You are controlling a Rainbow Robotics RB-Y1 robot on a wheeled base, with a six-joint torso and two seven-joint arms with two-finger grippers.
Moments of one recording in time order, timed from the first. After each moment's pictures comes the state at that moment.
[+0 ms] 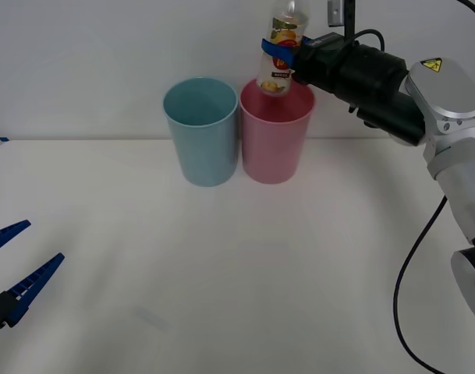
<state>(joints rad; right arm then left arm) -0.92 -0.40 0.10 -0.94 1.27 -0.65 -0.32 0.35 0.40 0.52 -1.66 -0.96 -1.22 0.00</state>
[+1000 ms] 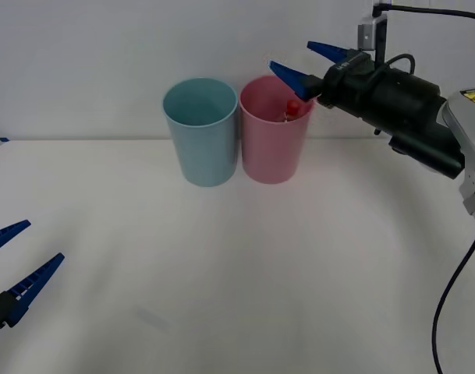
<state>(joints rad) -0.67 -0.51 0.10 -1.26 1.18 -0.68 -0.29 0.35 0.40 0.52 -1.66 -0.96 -1.22 0.00</state>
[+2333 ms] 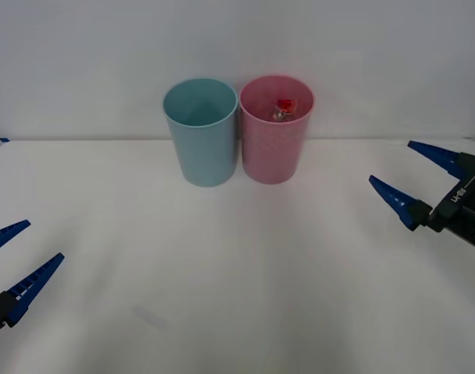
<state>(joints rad) 0.09 -0.58 -0.26 -1.70 1.06 -0.89 -0.03 0.35 0.40 0.52 -1.66 -0.96 -1.22 0.00</state>
